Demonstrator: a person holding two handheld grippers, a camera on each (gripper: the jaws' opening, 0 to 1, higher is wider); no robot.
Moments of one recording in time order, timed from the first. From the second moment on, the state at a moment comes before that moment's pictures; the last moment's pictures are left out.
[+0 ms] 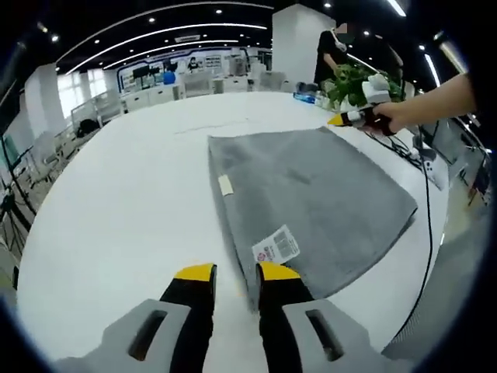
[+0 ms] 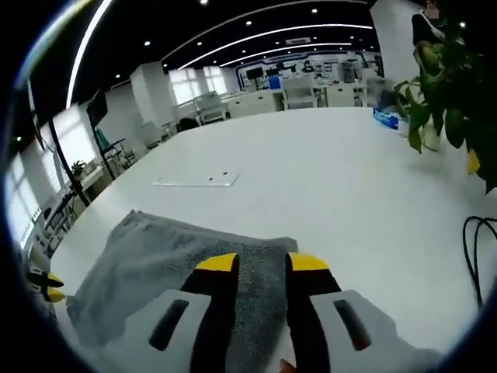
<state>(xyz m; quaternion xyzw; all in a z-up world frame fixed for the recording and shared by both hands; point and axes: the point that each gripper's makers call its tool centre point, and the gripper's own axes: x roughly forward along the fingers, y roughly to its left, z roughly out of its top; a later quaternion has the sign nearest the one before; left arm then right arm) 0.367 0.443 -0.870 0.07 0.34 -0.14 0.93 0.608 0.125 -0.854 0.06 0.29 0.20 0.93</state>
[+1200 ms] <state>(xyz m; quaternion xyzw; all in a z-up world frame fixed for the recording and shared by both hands) 0.337 0.154 -0.864 0.22 0.26 -0.50 0.79 0.588 0.103 -0.854 0.00 0.32 0.23 0.92</state>
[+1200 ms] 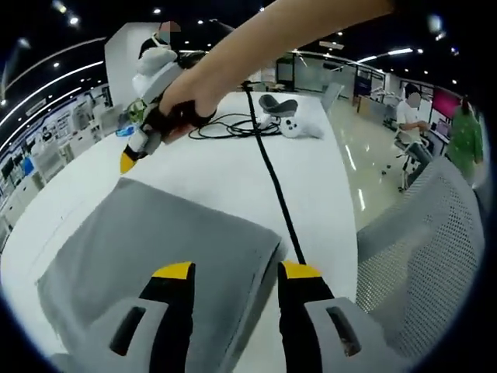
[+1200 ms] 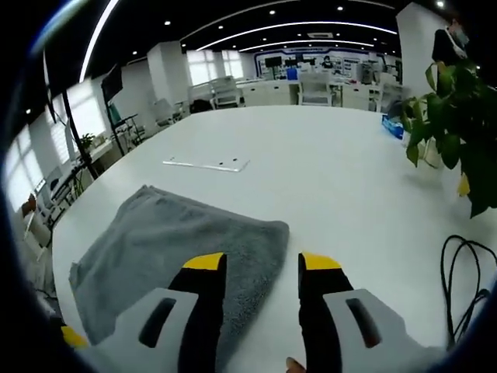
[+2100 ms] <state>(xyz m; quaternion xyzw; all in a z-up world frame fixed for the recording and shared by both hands) 0.318 0.107 -0.894 0.21 0.28 -0.55 0.76 0.604 0.099 -0.894 0.02 0.34 0.20 0.92</state>
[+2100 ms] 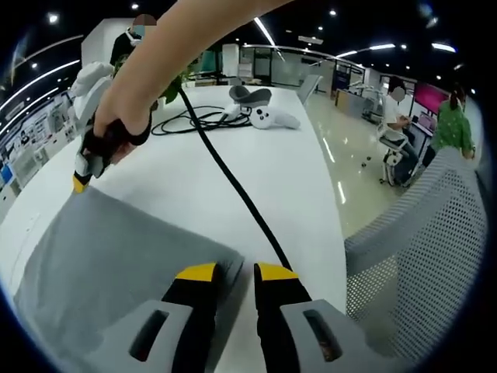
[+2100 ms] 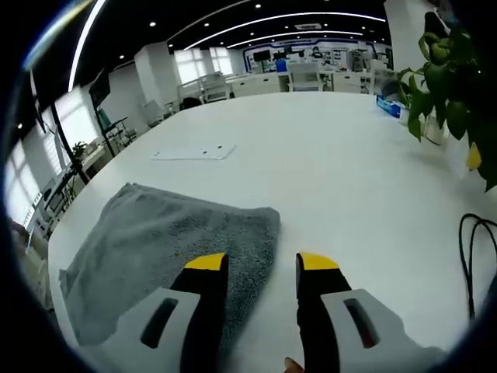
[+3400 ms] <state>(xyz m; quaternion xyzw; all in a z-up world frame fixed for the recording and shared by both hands) 0.326 0.099 -0.913 0.24 0.29 -0.52 0.77 0.630 0.107 -0.907 0.03 0.31 0.22 0.92</state>
